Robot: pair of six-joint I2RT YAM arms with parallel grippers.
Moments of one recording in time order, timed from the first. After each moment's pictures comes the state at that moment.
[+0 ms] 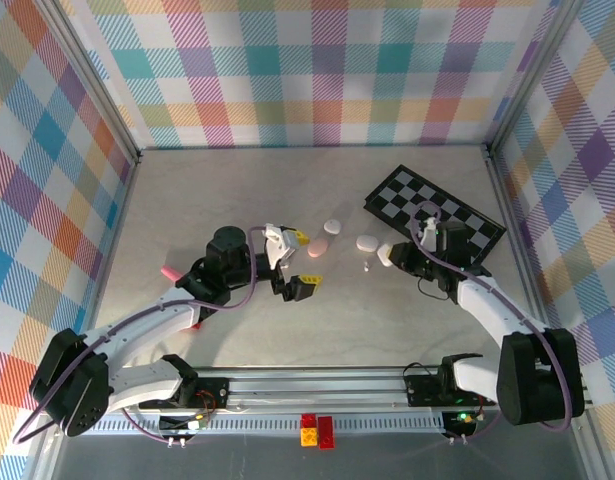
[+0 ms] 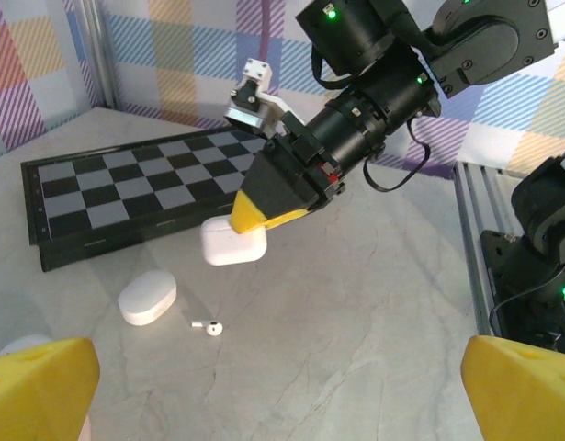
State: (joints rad) left arm -0.65 1.14 0.64 0.26 0.61 0.09; right arm 0.11 1.18 0.54 -0.13 -0.47 0.59
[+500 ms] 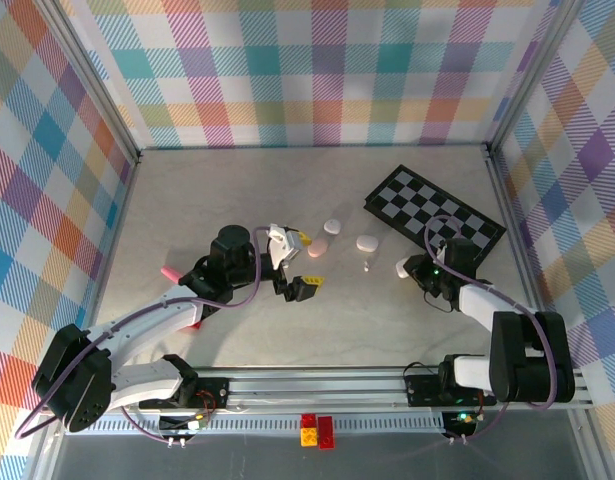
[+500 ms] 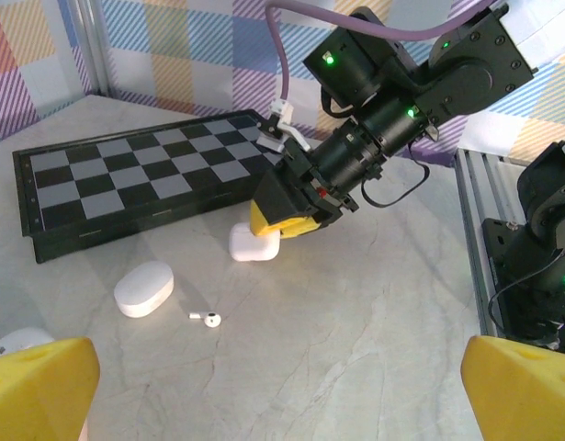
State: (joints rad) left arm -0.66 1.16 0.66 0.22 0.61 0.12; right arm -0.01 1.28 0.41 0.01 -0.37 0.75
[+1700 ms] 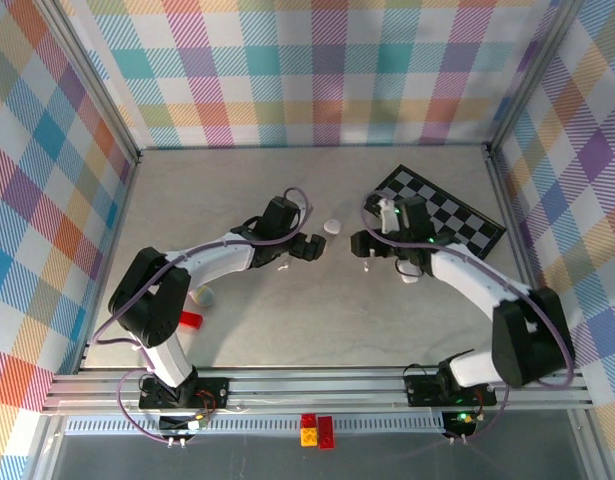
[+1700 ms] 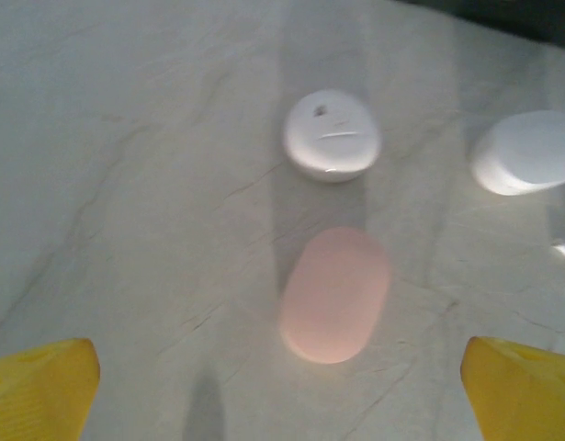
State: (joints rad) left arm -0.60 1.72 1.08 -0.16 -0.01 -0.19; right arm 0.38 1.43 0.89 -0.28 -0.27 0.22
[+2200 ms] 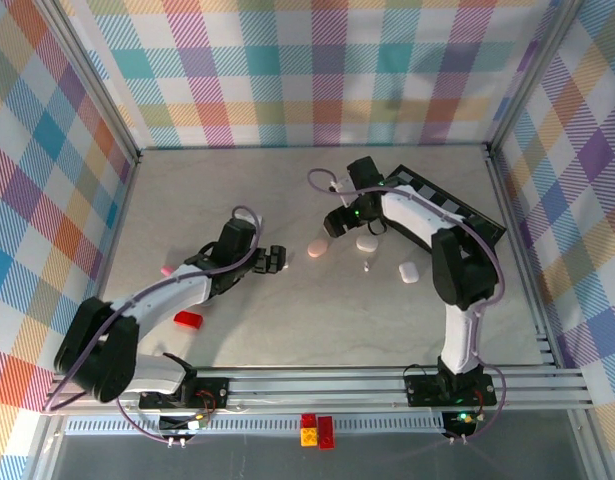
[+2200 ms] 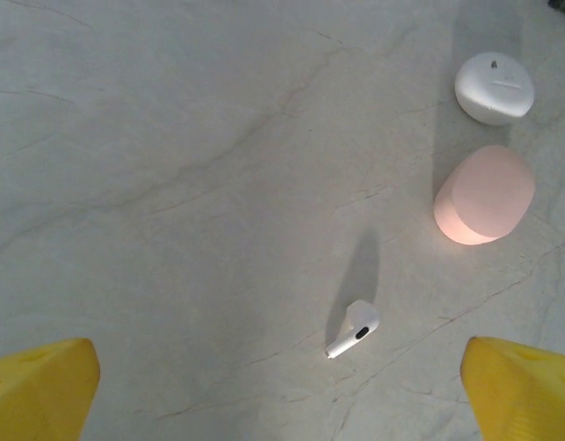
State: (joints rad) left arm -0.51 1.32 0.72 -0.16 -0.11 -0.30; right arm 0.46 1.99 1.56 -0.68 -0.16 -0.17
